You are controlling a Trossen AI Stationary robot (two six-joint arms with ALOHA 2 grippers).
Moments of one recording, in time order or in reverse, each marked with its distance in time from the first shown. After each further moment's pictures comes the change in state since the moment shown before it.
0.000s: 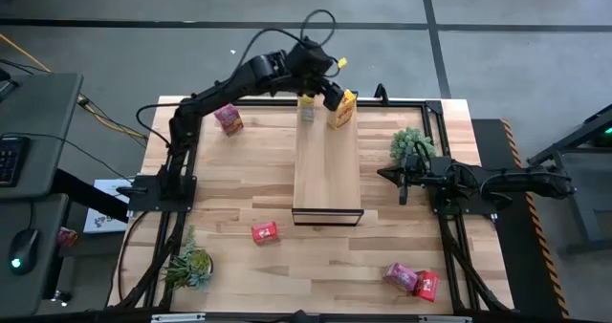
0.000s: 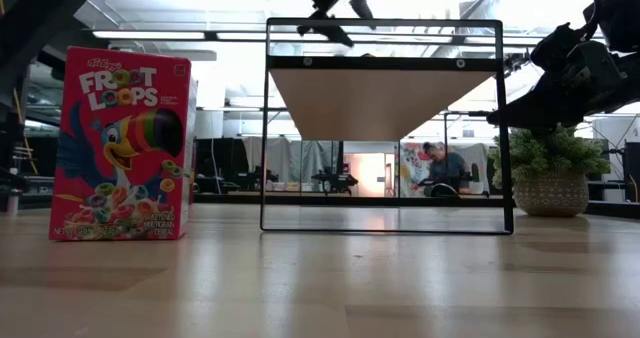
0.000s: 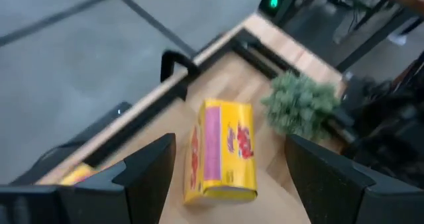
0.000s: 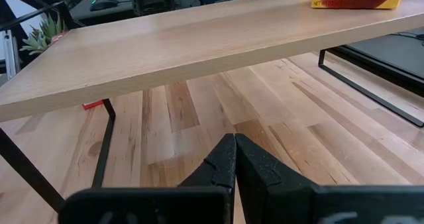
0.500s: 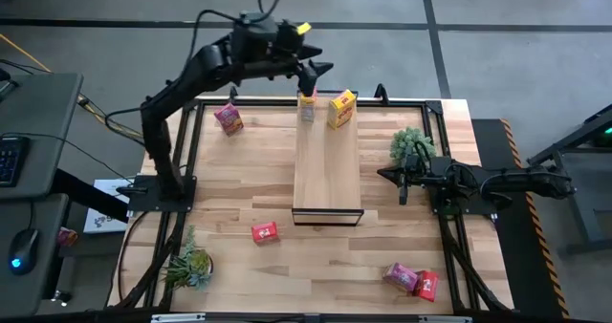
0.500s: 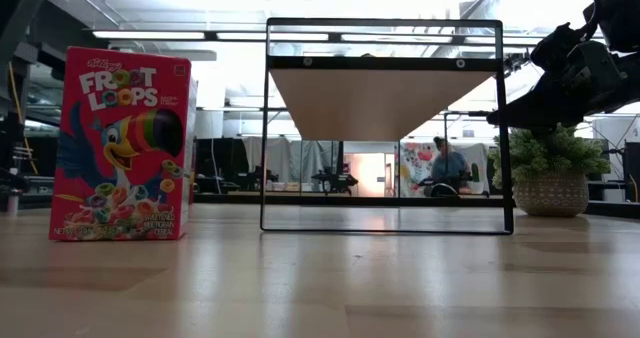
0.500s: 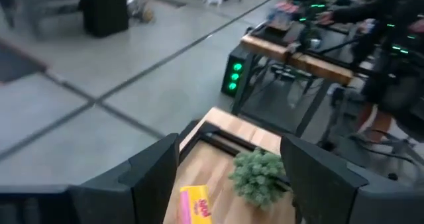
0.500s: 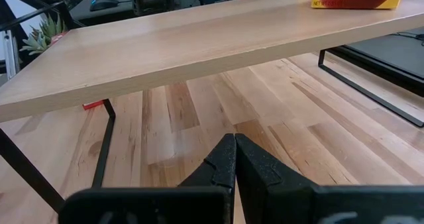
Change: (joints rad) left arm -0.015 -0.227 0.000 0.160 0.050 0.200; right arm 0.000 0.000 0.000 0.000 0.000 0.000
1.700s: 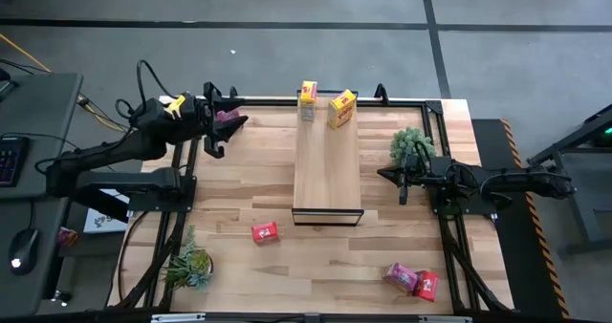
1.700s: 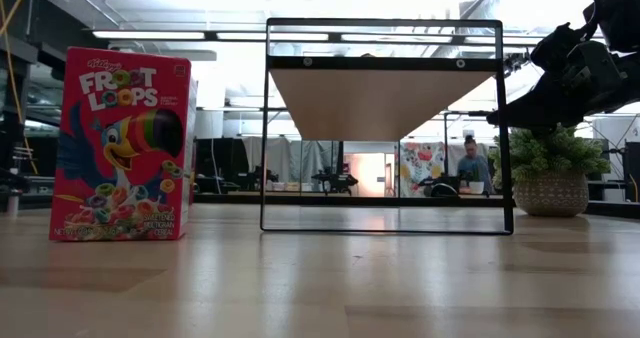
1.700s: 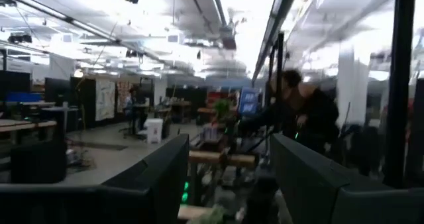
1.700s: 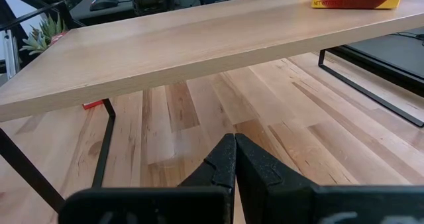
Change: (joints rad) left arm -0.041 -1.086 -1.619 1.148 0.185 0.089; right arm 0.000 0.000 0.000 0.000 0.000 0.000
